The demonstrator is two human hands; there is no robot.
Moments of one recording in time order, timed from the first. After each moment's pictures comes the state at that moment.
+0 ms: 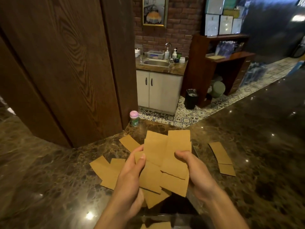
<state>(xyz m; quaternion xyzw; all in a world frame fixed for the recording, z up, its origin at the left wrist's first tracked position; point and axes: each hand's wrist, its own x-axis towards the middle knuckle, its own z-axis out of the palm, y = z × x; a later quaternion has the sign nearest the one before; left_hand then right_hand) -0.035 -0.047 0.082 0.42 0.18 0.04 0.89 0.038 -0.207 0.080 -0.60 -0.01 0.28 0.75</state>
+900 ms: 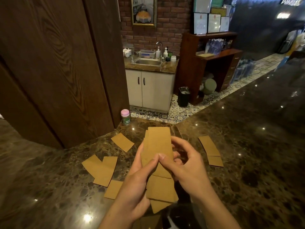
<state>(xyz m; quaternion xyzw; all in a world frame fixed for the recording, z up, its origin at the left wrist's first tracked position) -0.048 -0.091 0.098 0.37 0.11 -0.06 0.92 0.012 -0.226 0.078 -0.75 -0.10 0.05 0.66</state>
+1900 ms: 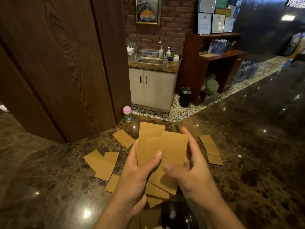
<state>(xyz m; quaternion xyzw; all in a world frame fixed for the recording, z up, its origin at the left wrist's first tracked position) -0.063 -0.092 0.108 0.45 0.10 0.03 0.89 -0.014 -0.239 0.086 -0.66 -0.16 0.14 0.72</state>
